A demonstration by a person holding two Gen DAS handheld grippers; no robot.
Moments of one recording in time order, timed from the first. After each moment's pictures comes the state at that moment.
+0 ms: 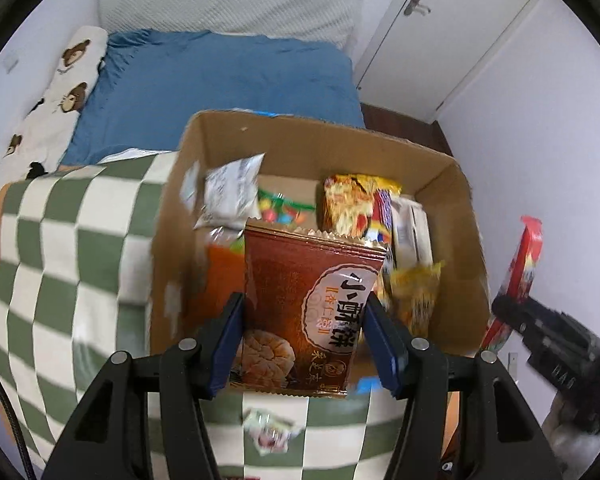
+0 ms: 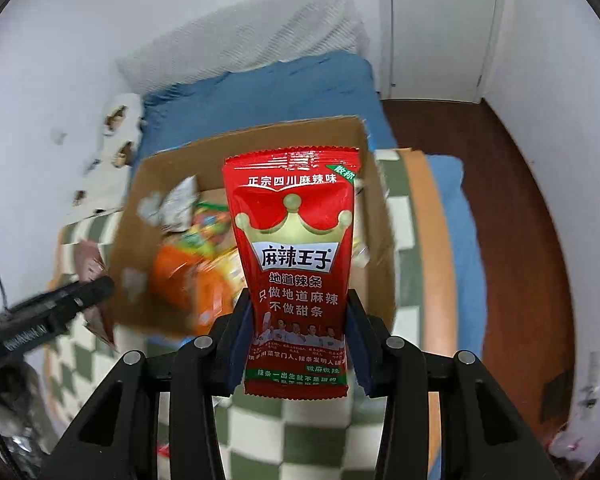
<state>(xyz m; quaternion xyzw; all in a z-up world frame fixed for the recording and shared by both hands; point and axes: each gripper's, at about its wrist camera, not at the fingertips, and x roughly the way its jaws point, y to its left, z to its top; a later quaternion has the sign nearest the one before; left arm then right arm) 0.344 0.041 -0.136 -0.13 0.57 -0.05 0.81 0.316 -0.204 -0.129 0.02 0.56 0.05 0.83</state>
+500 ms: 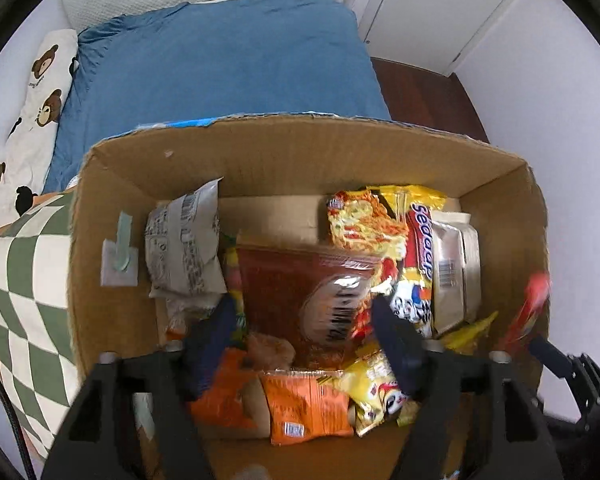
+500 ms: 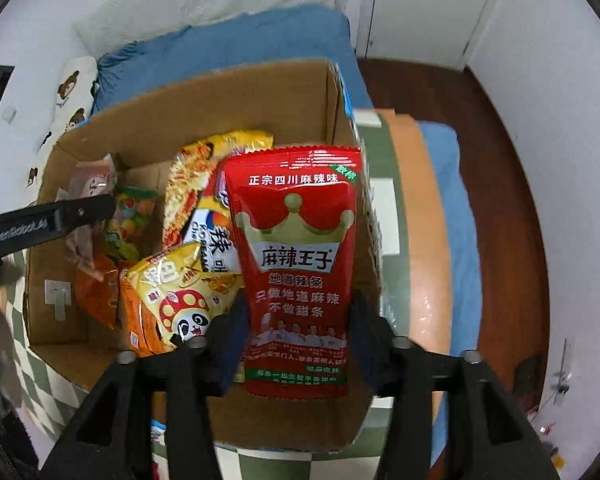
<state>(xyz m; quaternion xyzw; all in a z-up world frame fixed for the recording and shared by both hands) 0.442 0.004 -0.210 -0.07 0.63 -0.04 0.77 0.379 -0.211 -0.201 0.01 0.63 0.03 0.78</state>
